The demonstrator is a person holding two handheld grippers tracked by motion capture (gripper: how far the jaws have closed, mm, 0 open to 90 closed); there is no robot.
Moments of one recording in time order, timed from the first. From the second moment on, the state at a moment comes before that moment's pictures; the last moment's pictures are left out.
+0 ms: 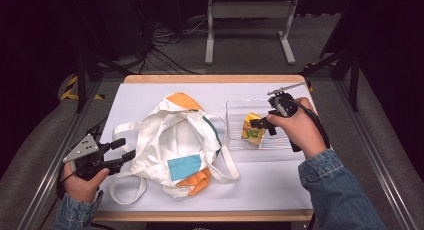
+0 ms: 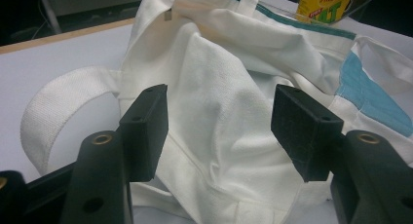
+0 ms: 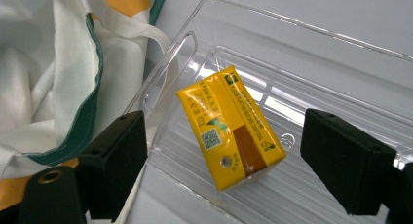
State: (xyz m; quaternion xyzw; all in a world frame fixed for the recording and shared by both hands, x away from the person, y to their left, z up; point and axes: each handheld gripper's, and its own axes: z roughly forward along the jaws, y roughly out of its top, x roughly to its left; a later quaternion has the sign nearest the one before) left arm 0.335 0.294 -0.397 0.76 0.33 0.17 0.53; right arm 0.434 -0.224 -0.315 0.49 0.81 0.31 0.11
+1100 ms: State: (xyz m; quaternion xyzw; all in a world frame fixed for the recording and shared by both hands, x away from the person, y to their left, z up) left arm 0.335 0.297 -0.398 0.76 0.34 0.17 0.53; right arm 0.464 -0.197 -0.344 0.44 0.86 0.22 0.10
